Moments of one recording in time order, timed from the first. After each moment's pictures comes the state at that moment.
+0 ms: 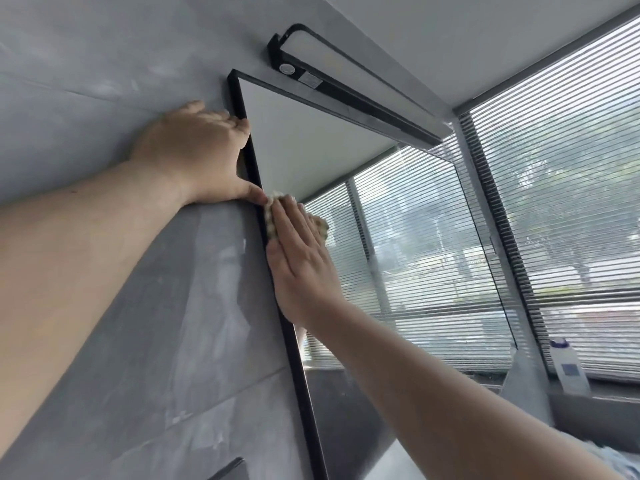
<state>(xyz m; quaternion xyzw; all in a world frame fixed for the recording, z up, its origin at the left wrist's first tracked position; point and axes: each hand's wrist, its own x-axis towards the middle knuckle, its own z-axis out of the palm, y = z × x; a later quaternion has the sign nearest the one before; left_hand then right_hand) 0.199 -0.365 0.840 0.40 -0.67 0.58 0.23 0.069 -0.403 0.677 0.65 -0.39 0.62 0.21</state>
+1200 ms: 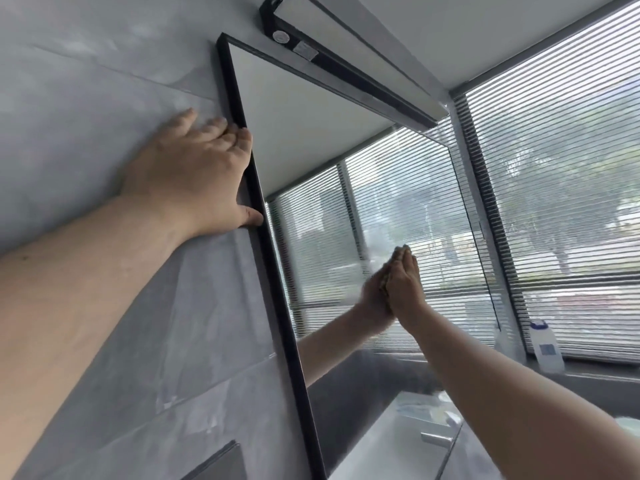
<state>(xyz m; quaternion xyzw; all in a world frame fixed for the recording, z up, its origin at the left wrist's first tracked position) 0.199 -0.364 0.789 0.41 -0.67 0.59 0.20 -0.124 -0.517 0.586 0.47 -0.67 0.55 0.17</state>
